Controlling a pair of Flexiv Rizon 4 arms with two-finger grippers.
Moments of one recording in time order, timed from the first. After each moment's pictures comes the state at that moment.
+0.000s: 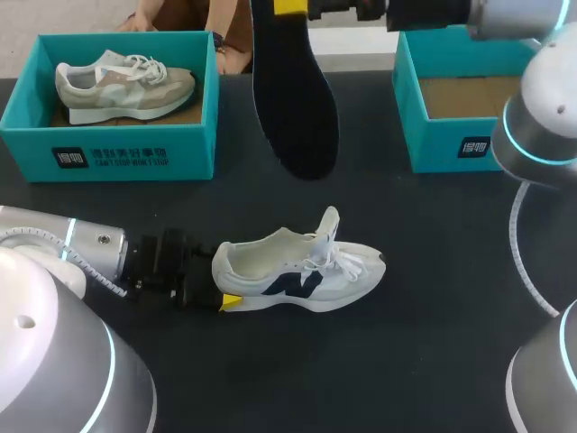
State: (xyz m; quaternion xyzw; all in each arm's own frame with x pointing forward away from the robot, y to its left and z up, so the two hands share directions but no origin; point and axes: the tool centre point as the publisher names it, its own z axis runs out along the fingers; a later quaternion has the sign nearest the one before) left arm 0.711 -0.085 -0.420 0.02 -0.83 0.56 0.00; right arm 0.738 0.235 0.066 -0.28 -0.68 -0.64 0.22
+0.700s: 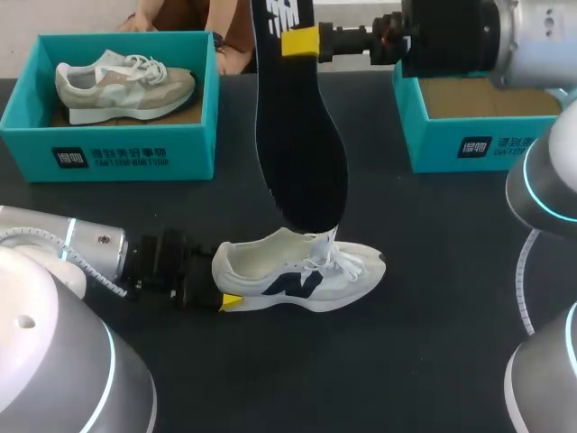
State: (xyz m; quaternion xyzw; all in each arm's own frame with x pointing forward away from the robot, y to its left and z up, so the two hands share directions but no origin) left arm 0.711 -0.085 -0.420 0.02 -0.83 0.56 0.00; right arm 0.666 0.231 0.070 -0.29 -0.66 -0.65 0.25
